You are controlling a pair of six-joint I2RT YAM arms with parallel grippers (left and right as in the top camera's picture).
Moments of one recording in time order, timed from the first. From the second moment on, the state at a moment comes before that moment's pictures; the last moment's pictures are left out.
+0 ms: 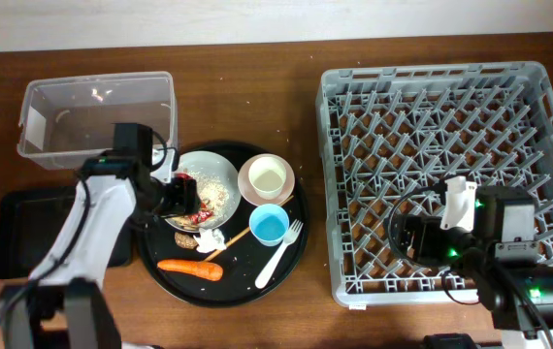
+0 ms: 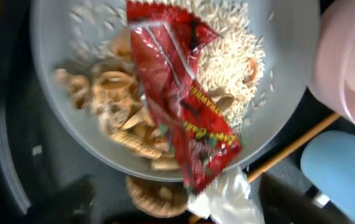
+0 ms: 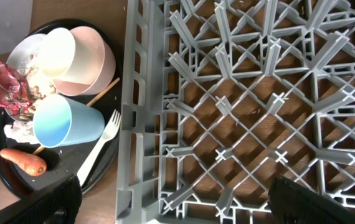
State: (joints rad) left arm -0.01 1.62 1.11 -0.90 0.21 -0.07; right arm 0.01 0.82 0.92 -1.04 -0.30 0.19
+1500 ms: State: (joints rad) left arm -0.14 1.68 1.15 -1.26 0.36 -0.13; right arm 0.01 0.84 0.92 -1.07 -0.29 0.19
